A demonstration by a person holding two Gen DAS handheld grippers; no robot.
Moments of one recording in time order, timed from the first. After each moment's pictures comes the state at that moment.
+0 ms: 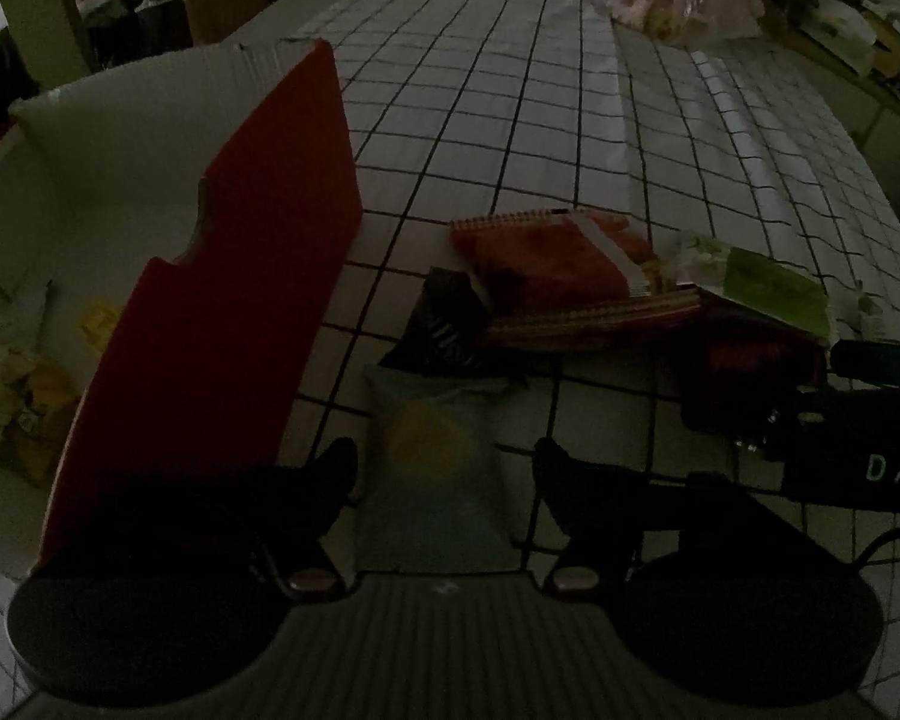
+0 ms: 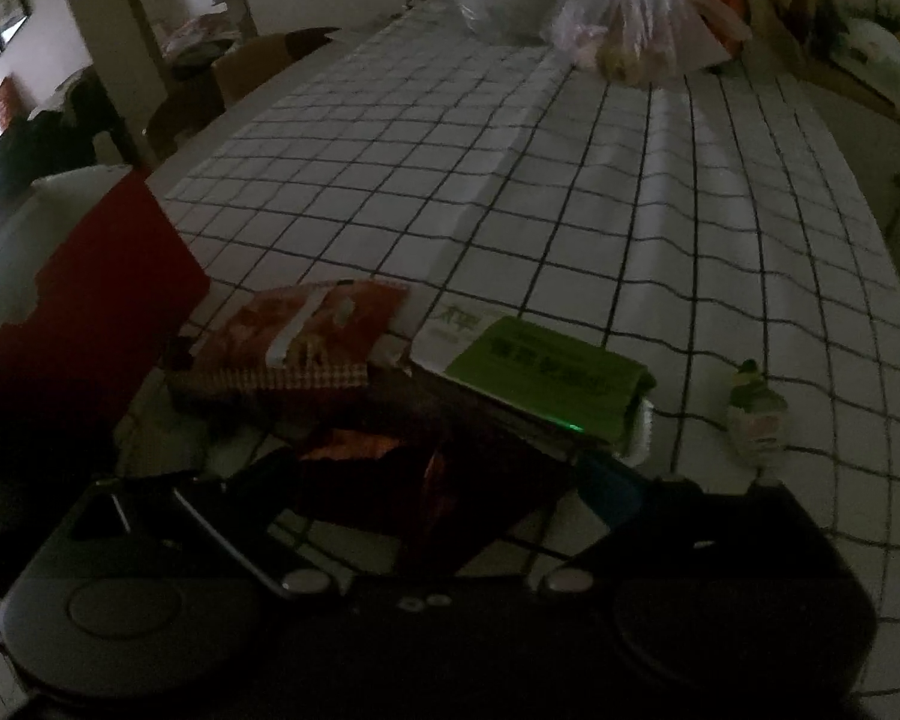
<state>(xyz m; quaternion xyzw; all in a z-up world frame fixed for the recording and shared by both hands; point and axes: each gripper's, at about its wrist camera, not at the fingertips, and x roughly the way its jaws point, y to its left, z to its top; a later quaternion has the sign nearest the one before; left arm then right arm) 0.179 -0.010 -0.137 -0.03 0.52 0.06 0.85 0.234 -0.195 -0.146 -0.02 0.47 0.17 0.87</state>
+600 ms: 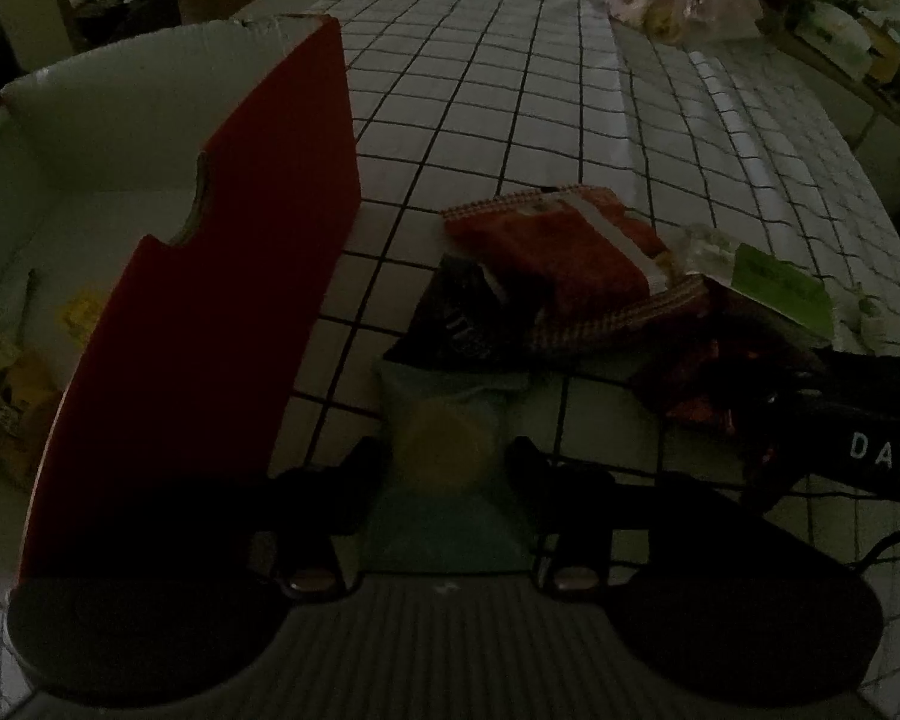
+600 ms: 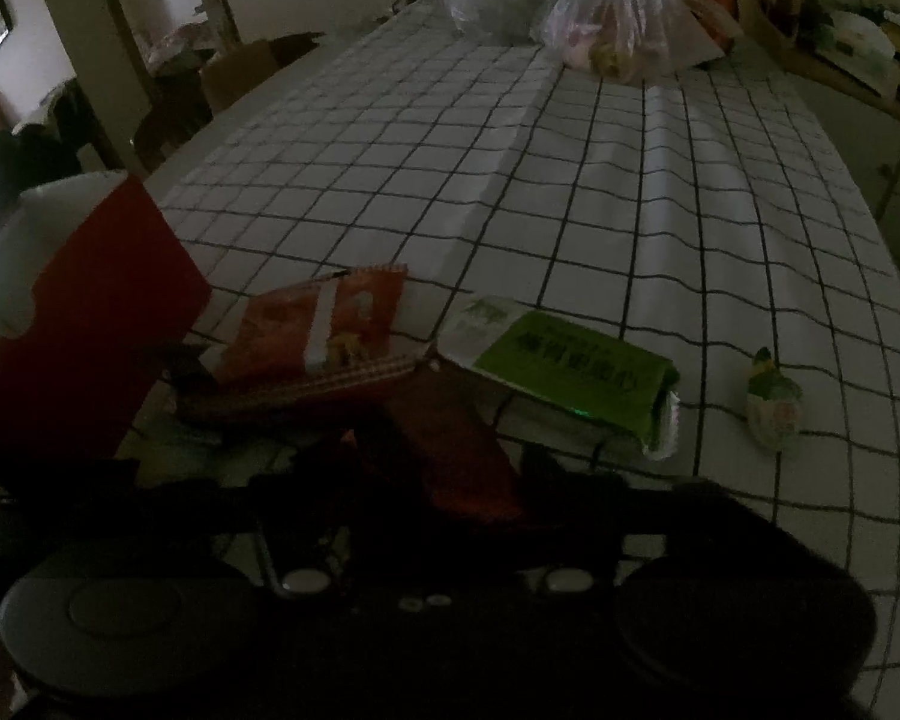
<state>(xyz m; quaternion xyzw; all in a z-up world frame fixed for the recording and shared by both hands) 0.178 0.000 -0.144 -0.05 0.51 0.04 0.86 0.227 -0.185 -0.146 -0.01 0.46 0.16 0.87</state>
